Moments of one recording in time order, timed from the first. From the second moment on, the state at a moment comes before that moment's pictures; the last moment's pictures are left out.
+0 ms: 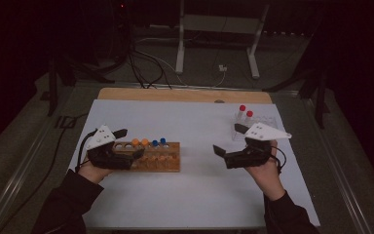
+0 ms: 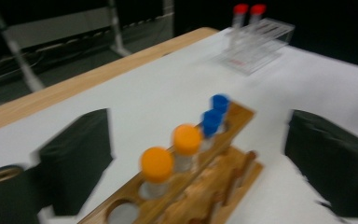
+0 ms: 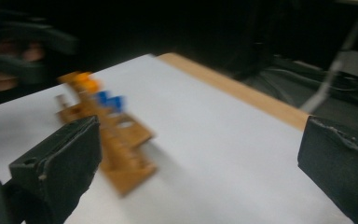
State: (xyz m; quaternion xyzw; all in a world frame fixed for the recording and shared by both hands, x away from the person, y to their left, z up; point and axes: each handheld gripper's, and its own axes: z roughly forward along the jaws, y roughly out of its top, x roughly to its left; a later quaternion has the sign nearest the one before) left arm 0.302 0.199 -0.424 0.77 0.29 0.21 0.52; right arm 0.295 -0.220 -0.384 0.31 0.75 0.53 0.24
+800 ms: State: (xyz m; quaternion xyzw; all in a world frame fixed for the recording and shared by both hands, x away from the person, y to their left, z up) left arm 0.293 0.196 -0.417 0.77 0.27 0.20 0.54; right arm 0.389 -0.304 -0.445 0.48 0.72 0.43 0.27
